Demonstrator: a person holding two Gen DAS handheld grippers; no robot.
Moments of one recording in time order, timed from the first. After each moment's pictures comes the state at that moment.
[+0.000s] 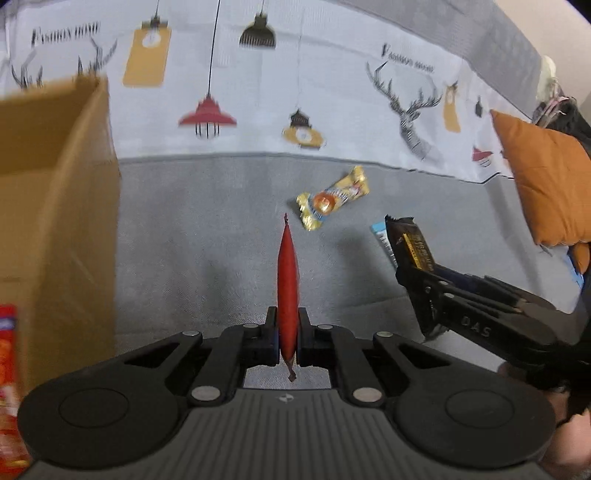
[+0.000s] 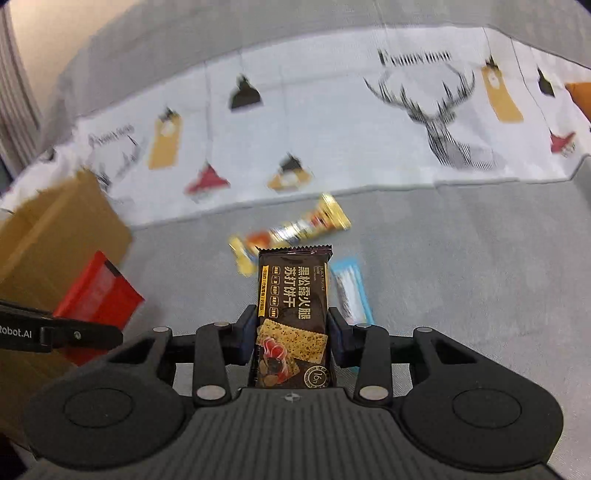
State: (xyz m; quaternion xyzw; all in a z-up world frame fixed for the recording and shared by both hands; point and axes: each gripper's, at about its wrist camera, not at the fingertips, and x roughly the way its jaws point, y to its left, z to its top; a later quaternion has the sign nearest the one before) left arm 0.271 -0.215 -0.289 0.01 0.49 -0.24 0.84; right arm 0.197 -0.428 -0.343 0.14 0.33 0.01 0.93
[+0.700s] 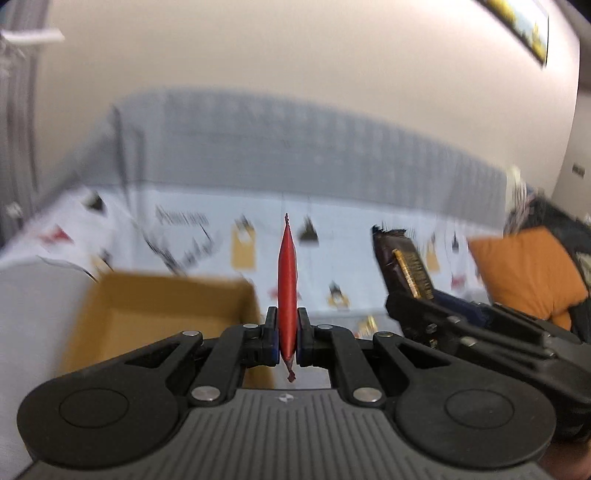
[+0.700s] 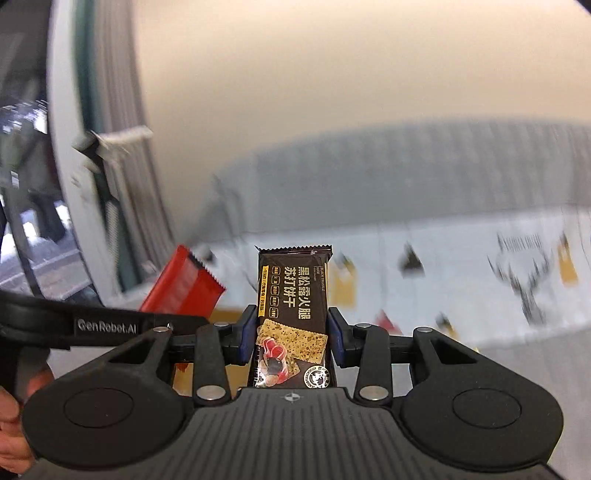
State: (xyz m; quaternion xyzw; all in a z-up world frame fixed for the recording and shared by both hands) left arm 0.147 -0.030 -0.069 -0.02 0.27 -0.21 0.94; right arm 0.082 -0.229 -0.111 0.10 0.12 0.11 0.98
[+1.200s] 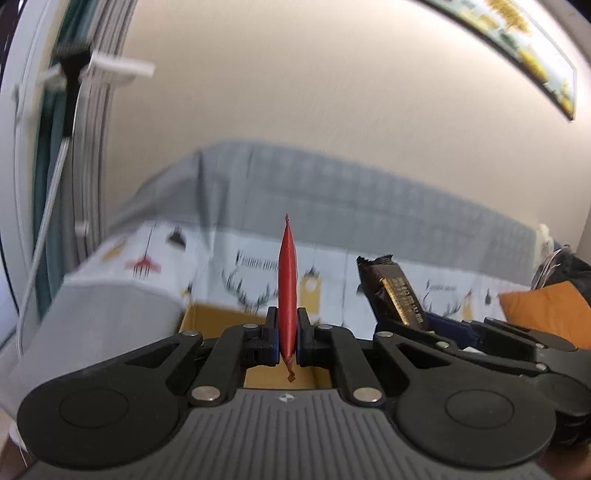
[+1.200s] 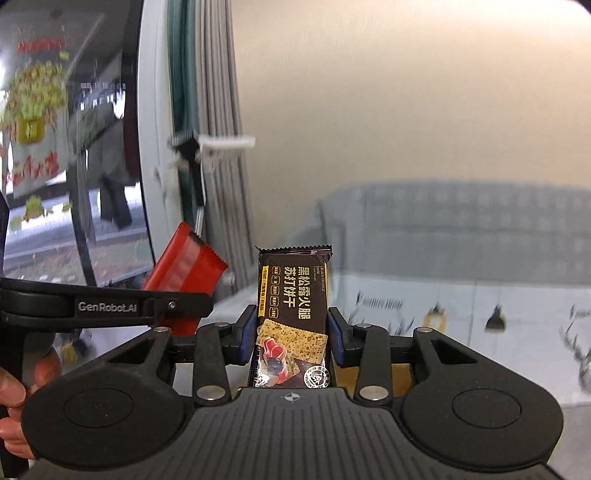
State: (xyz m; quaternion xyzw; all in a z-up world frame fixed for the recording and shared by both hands) left arm 0.126 0.075 -0.057 -0.07 0.23 -0.14 0.96; right arm 0.101 -0.132 -0.088 0.04 0.14 0.20 0.97
